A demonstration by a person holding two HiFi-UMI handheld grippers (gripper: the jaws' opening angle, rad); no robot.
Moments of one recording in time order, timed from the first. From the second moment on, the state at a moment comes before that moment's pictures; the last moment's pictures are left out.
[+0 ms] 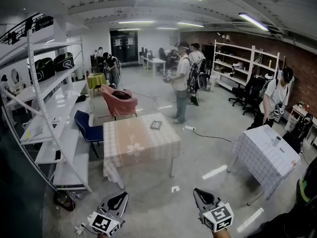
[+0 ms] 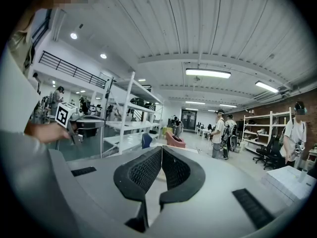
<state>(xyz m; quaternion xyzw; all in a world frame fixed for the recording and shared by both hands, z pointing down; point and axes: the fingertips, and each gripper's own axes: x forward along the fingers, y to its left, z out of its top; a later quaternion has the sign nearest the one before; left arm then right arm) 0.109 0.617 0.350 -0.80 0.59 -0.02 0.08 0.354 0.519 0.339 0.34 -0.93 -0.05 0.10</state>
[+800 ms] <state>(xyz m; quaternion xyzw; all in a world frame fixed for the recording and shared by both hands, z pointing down) 0.087 0.528 0.381 -0.81 0.59 -0.03 0.04 0.313 0.424 0.355 0.33 -0.94 -0.04 0.10</state>
